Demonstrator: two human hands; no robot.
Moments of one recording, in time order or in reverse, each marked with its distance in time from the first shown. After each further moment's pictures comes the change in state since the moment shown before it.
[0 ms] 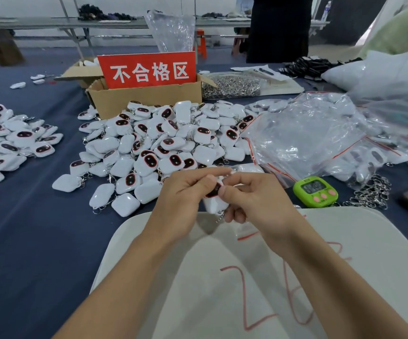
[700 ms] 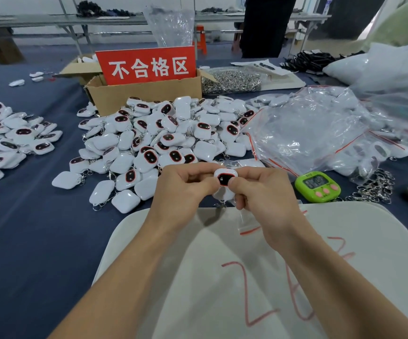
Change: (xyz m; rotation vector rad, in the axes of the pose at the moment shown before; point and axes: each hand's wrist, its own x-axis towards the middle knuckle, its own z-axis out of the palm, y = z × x) left_hand 0.000 0.004 0.001 -0.045 0.084 -0.062; right_hand 0.004 0.006 0.003 0.041 0.150 -0.036
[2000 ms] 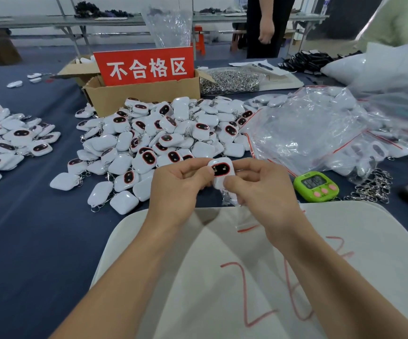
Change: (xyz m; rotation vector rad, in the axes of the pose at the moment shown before) left_hand 0.005 -0.002 0.006 -0.132 0.162 -0.066; right_hand -0.004 -0.011 -0.001 -0.065 0.013 -0.034
